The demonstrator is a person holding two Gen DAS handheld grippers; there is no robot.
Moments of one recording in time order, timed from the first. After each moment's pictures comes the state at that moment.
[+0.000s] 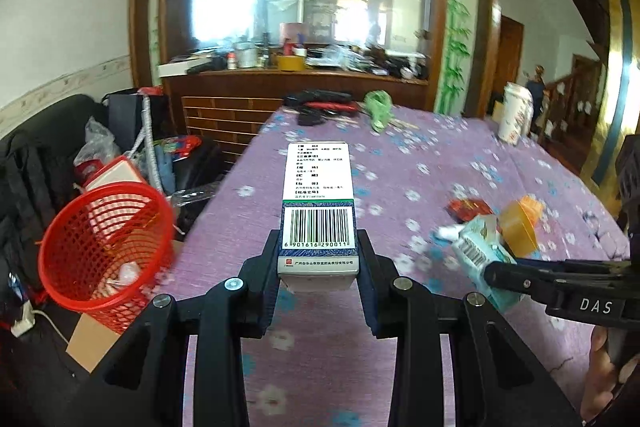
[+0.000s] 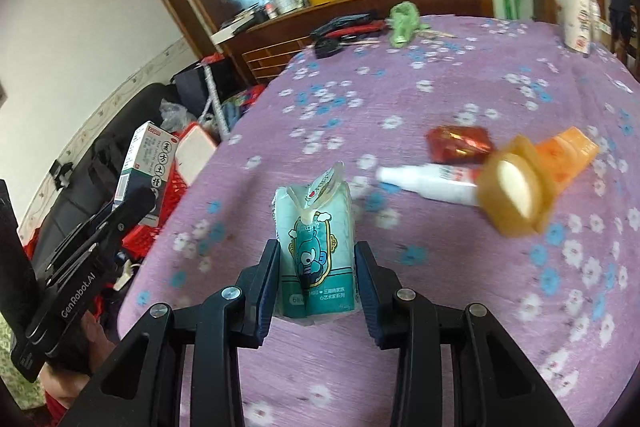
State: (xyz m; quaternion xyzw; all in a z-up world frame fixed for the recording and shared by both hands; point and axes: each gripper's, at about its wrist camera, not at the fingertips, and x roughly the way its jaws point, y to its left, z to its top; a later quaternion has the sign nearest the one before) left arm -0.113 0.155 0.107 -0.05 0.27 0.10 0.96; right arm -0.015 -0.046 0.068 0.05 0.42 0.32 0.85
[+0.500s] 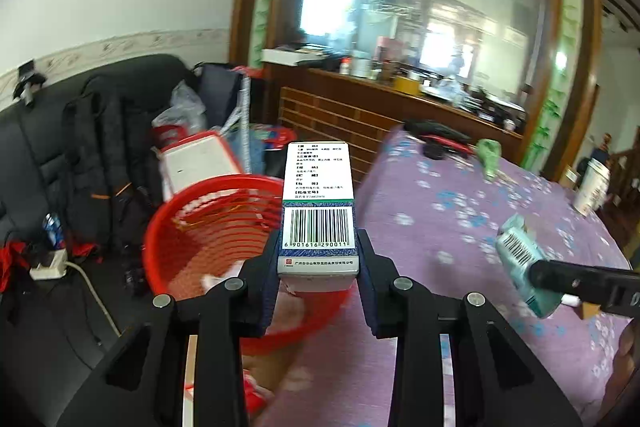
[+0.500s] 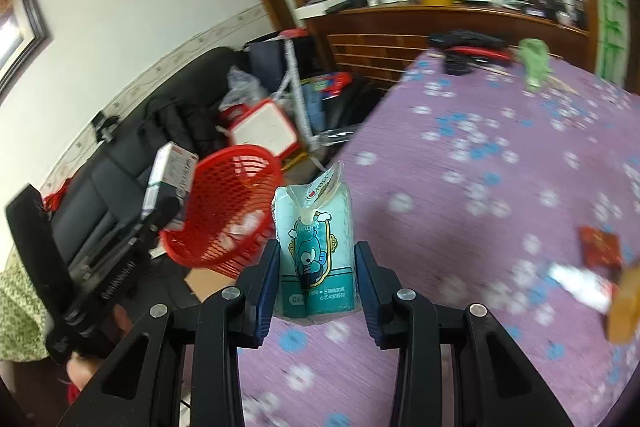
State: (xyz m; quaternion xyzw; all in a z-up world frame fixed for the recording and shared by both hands) left arm -0.156 0.316 0.111 -0.14 0.24 0.23 0.93; right arm -0.018 0.122 0.109 -0.01 0.41 0.43 0.80
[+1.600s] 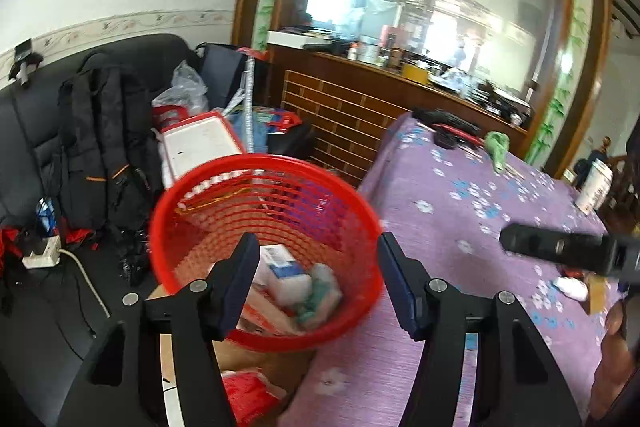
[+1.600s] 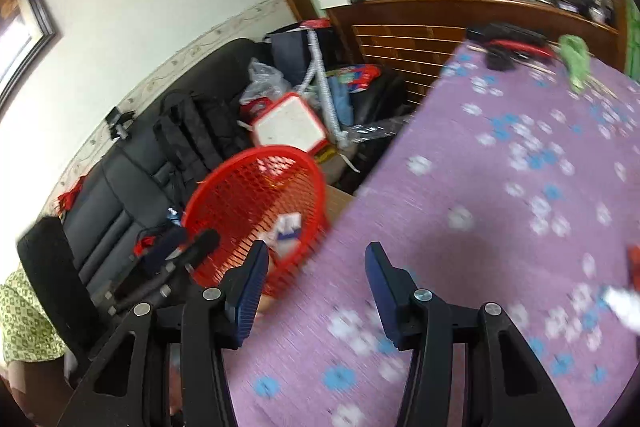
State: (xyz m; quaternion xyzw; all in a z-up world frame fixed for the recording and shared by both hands) left arm -0.153 0.332 0.092 -0.15 0.26 0.21 0.93; right arm -0.016 0.152 0.094 0.00 0.42 0.45 0.79
